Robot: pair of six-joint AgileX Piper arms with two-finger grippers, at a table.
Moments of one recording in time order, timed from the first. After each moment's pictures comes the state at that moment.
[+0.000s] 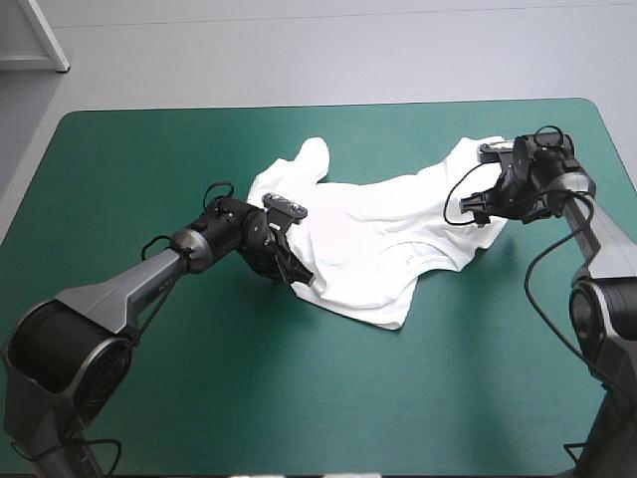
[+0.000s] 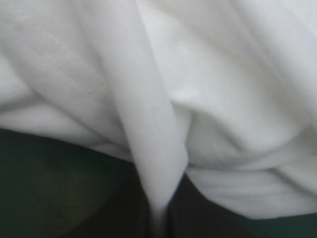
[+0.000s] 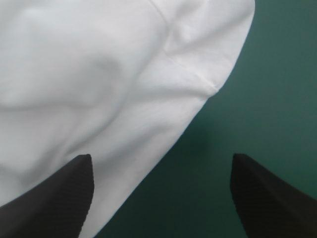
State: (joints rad) left arm -0.52 1.84 -1.31 -0.08 0.79 0.12; right arm 0.05 1.93 -1.59 -0.06 1.00 0.02
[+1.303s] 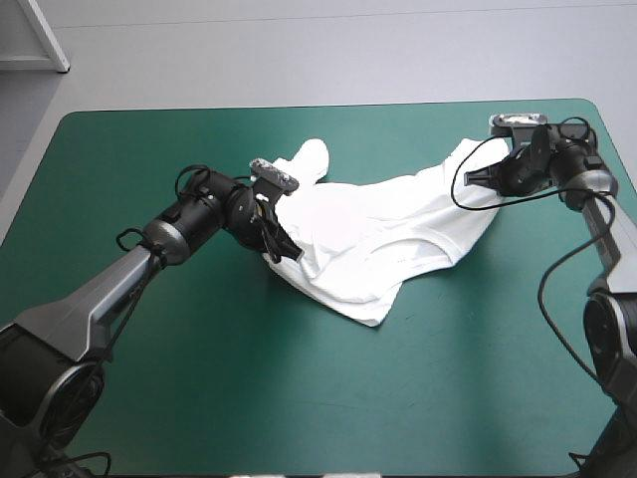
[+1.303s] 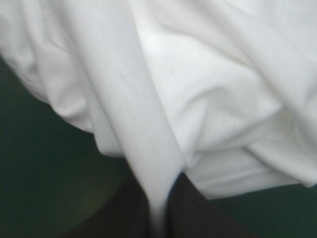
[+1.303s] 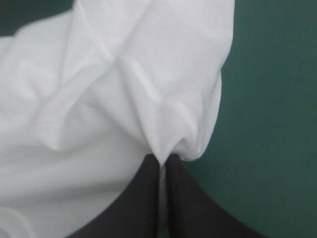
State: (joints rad) left arm -0.52 1.72 -1.45 0.05 0.93 0.11; right arm 0.02 1.83 -1.62 0.04 0.87 -0.03
